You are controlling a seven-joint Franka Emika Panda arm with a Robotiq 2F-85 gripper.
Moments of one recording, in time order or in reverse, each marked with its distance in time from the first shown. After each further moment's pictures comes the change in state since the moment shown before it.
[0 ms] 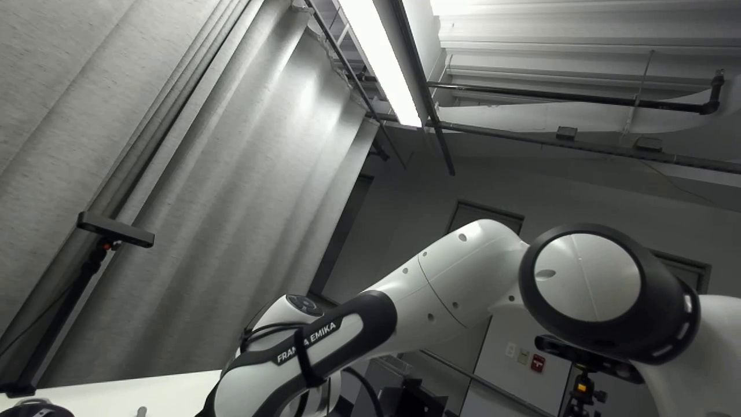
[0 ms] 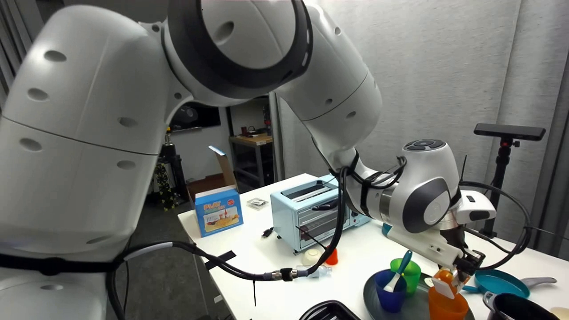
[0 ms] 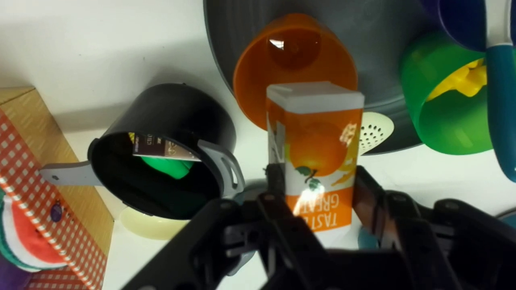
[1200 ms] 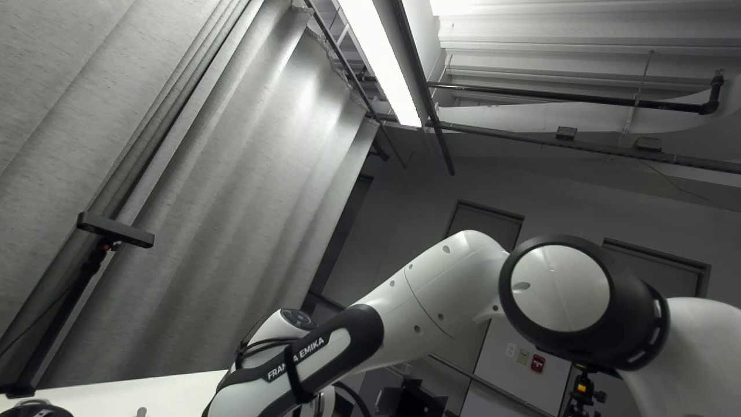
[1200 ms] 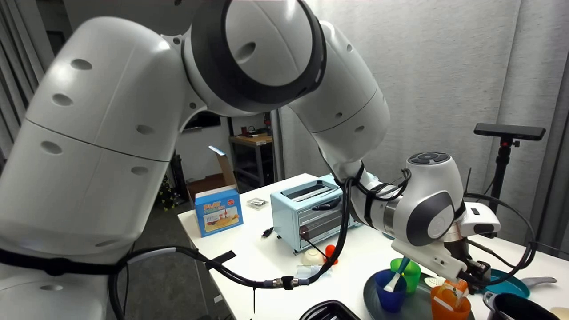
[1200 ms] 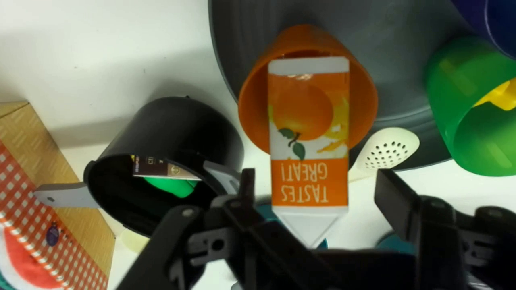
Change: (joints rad) arm -0.013 0.058 -0.001 0.020 0.007 0.033 0.000
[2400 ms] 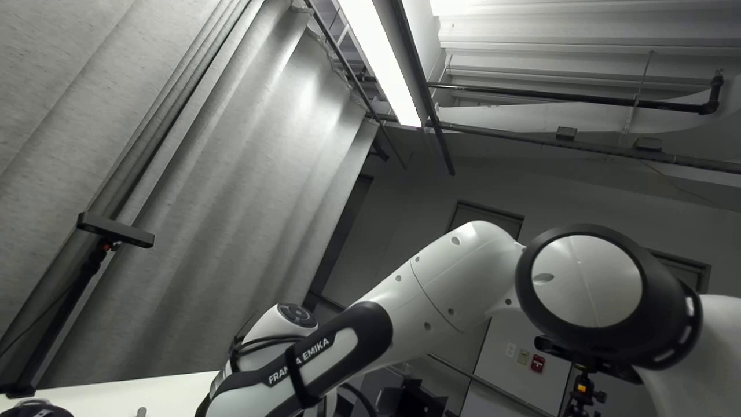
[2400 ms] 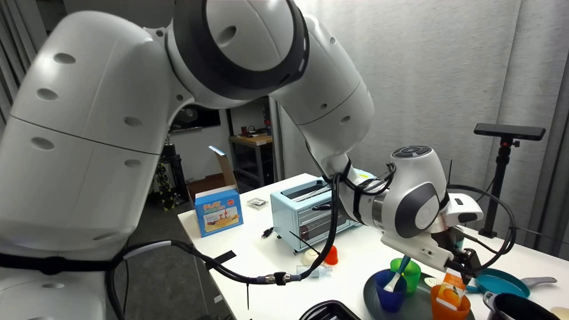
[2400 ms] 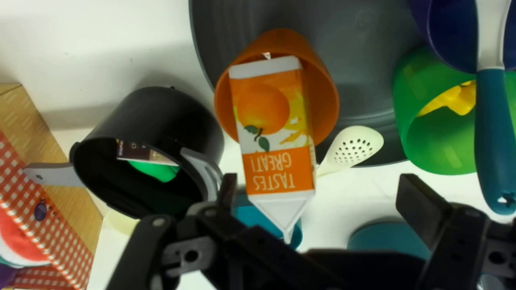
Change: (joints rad) arm 0.078 -0.049 -0.047 -0.054 -0.039 0.025 0.024
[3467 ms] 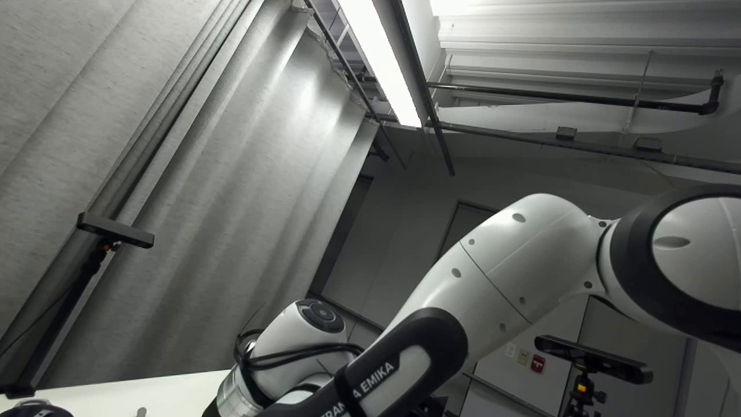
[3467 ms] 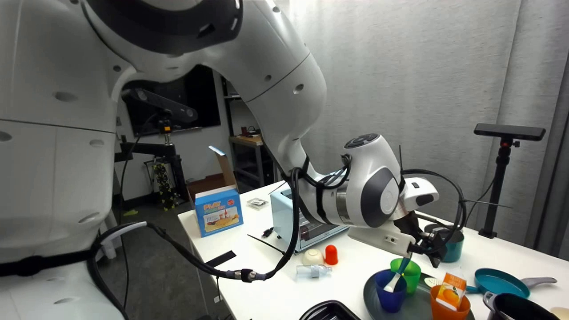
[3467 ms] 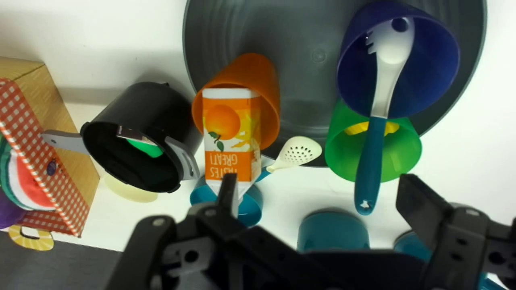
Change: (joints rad) arm 0.322 -0.202 -0.264 -0.263 -0.201 0.107 0.140
